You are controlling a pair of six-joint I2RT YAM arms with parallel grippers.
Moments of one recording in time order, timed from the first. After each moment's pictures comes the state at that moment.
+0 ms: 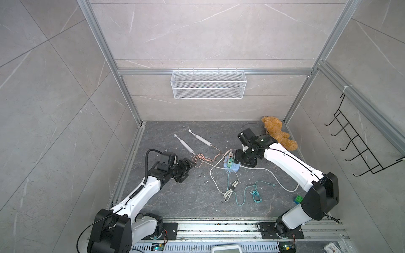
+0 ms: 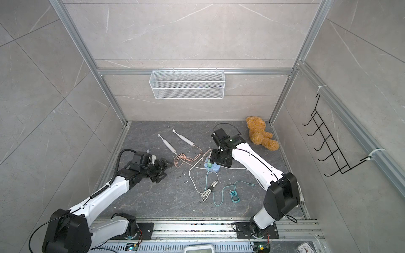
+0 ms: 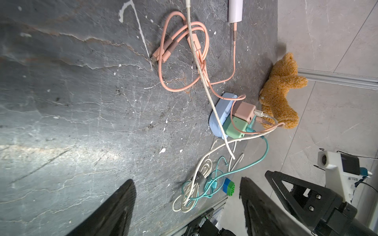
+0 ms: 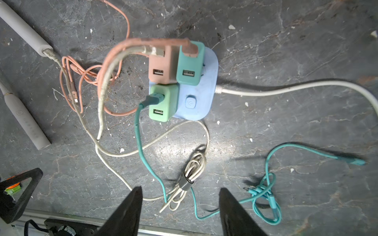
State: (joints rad) left arm -0.33 1.15 0.66 -0.35 0.45 -1.10; right arm 0.53 1.57 1.38 -1.09 -0.07 0.68
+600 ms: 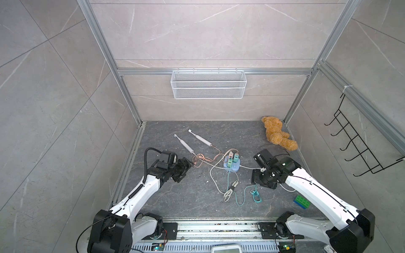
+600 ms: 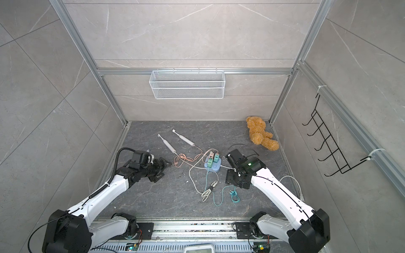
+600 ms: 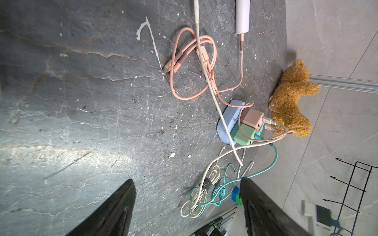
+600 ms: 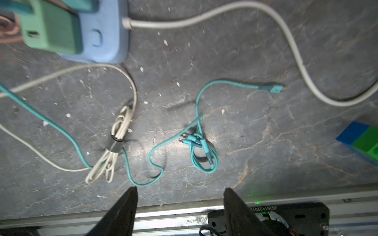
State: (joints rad) left arm -0.32 1.15 0.70 -0.42 0.40 -1.05; right arm 0.53 1.14 0.93 -1.20 0.04 0.75
